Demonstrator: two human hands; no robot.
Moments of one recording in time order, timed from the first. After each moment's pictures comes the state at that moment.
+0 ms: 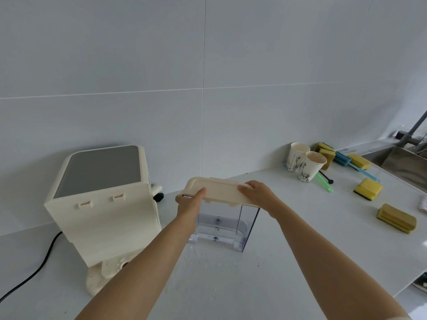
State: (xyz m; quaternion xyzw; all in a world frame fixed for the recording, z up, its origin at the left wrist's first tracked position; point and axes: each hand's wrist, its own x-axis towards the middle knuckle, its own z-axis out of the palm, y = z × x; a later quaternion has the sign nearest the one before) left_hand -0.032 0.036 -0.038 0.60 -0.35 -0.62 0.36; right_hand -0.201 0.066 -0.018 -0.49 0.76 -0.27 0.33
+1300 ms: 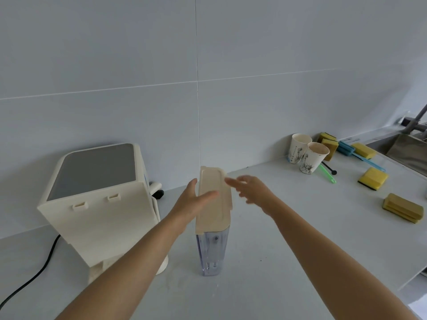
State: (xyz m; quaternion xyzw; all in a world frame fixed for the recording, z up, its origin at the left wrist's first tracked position) left_hand -0.021 0.045 -0.023 0.52 -0.60 -0.55 0.24; right_hand -0.188 0.070 -0.016 -0.47 0.73 -0.30 0.38
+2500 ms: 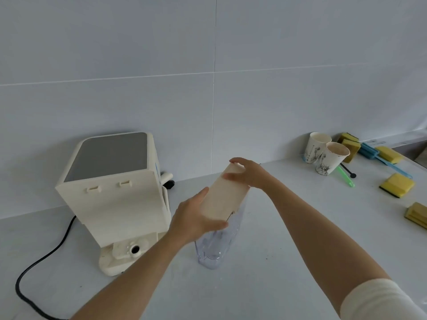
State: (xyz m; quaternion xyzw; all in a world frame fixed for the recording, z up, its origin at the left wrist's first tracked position) left_hand -0.003 0.086 -0.028 0.55 -0.71 -0.38 0.21; right_hand -0.189 0.025 -0.014 -0.59 0.71 -0.22 0.32
